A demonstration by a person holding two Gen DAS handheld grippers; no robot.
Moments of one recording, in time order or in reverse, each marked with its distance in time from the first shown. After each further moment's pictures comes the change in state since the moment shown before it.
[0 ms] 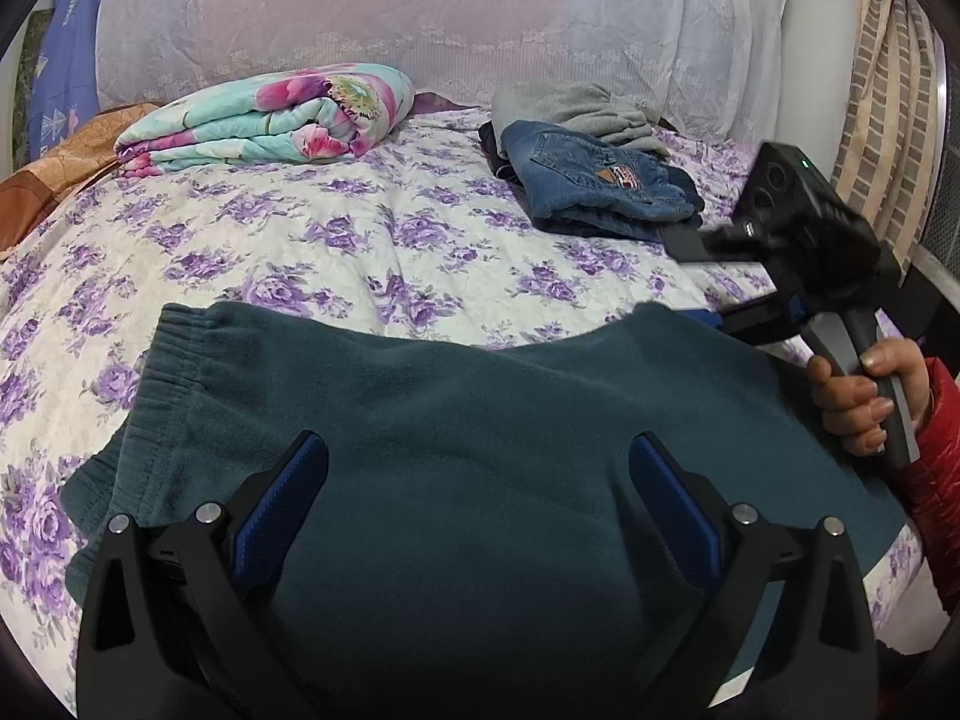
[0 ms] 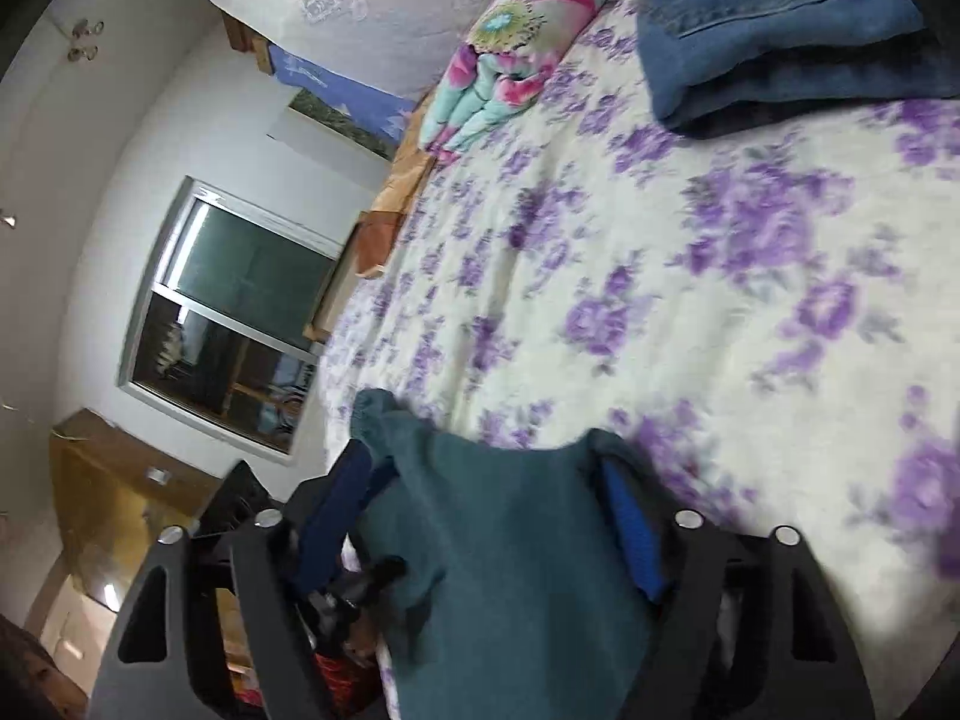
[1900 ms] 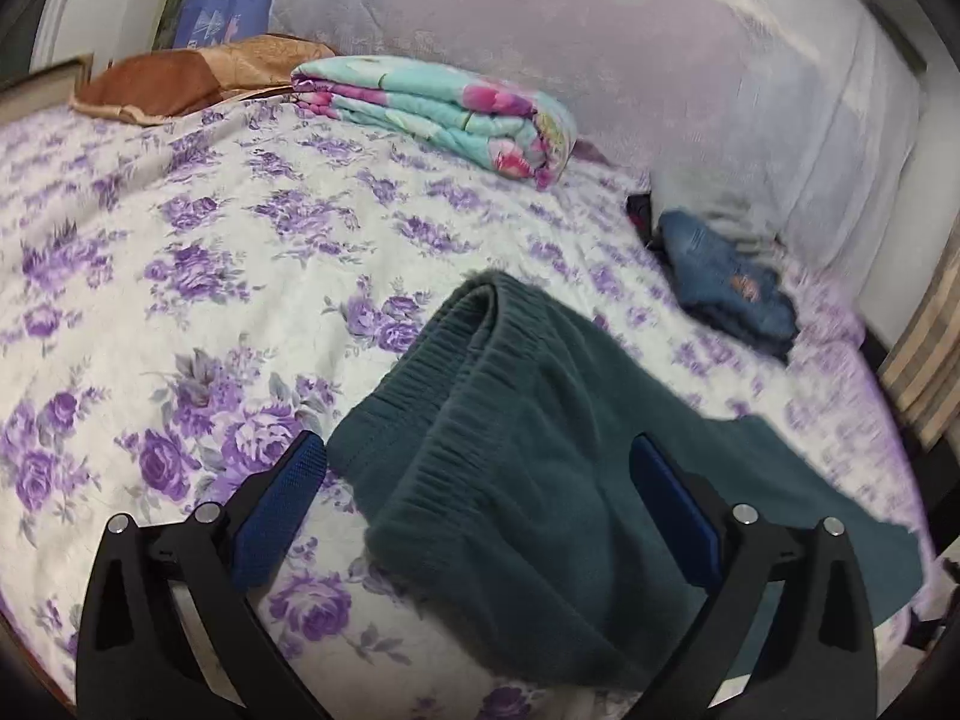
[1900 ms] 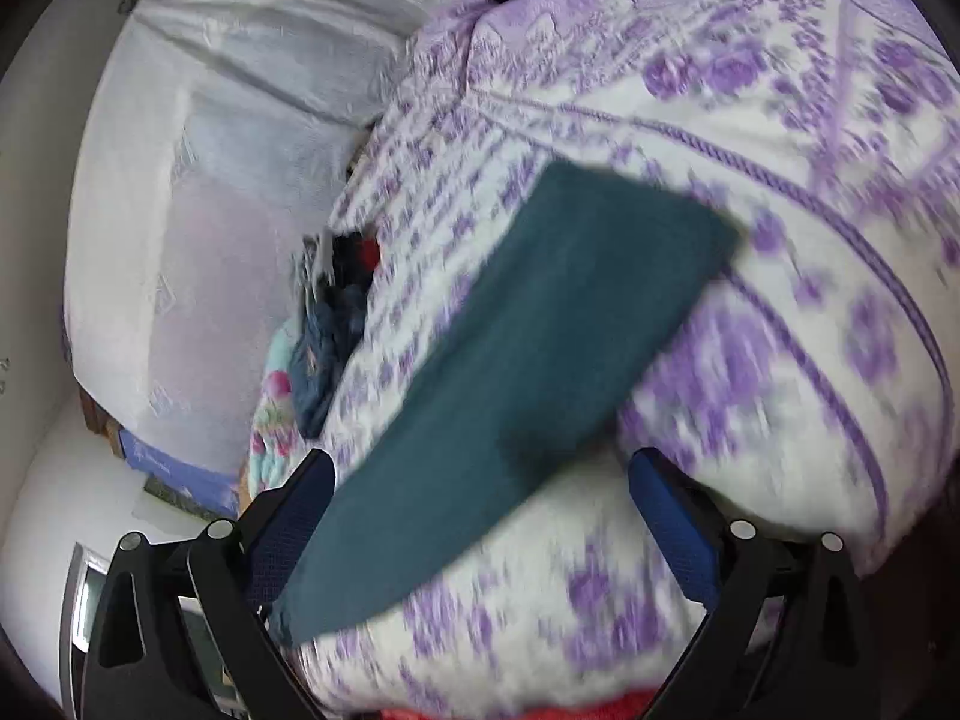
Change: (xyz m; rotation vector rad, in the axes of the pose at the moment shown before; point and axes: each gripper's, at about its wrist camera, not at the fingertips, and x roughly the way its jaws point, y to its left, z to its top) left arm -0.047 0.089 -0.024 -0.358 -0.097 0.109; right arm -0.346 -0.044 -0.333 0.533 -0.900 -0.426
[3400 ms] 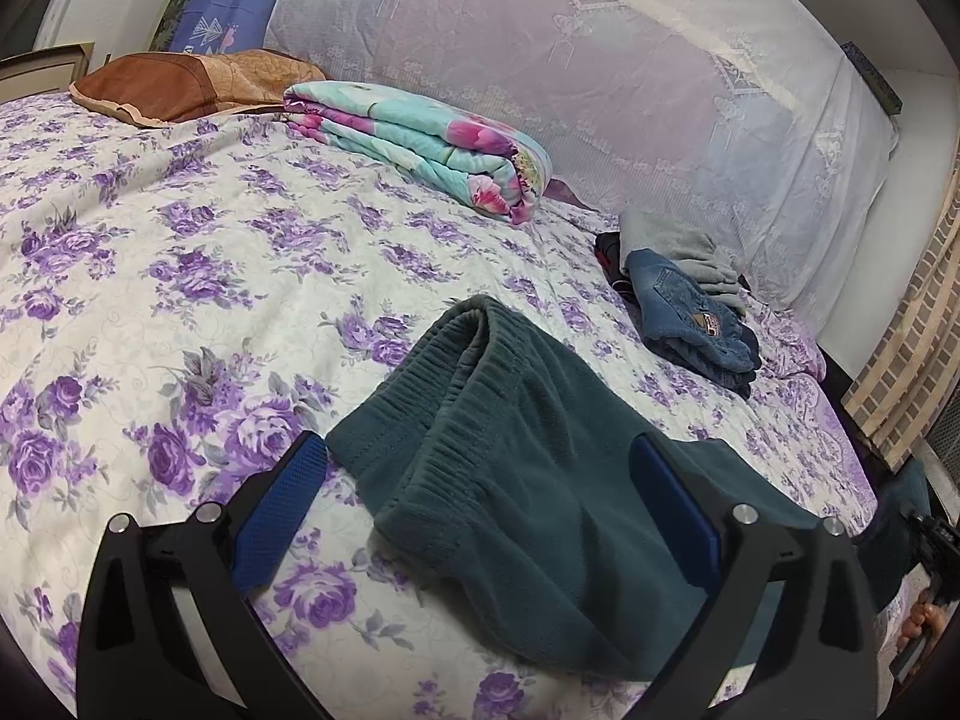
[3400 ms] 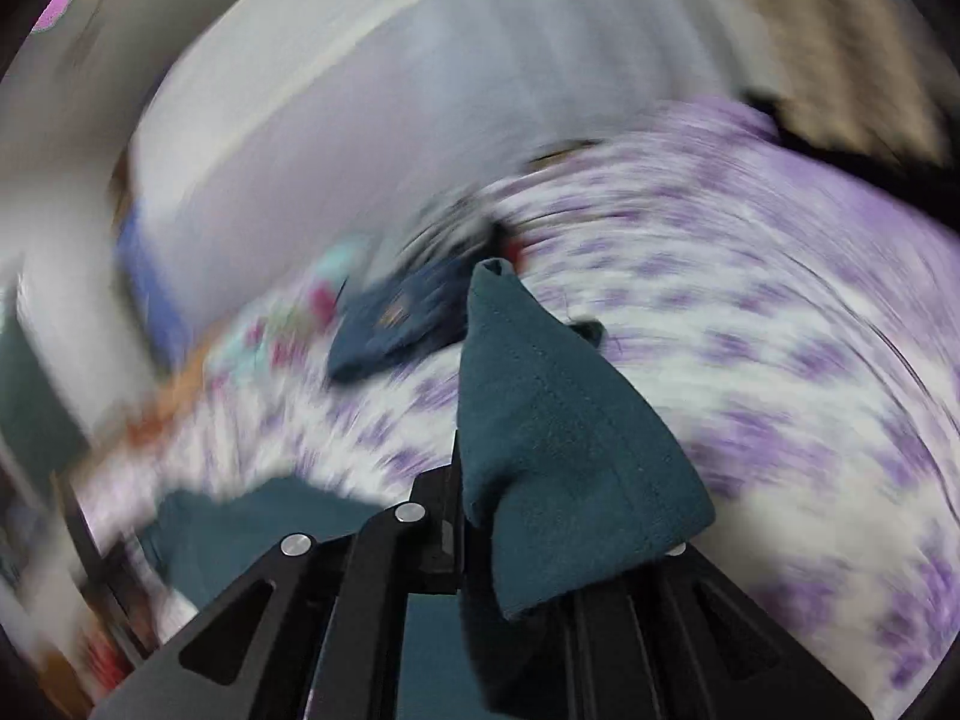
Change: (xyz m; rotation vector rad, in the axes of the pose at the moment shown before) left arm -0.011 0.007 -0.007 -0.023 -0.075 -0.081; right arm 0.090 0.182 -0.072 -0.785 -0.033 -0.051
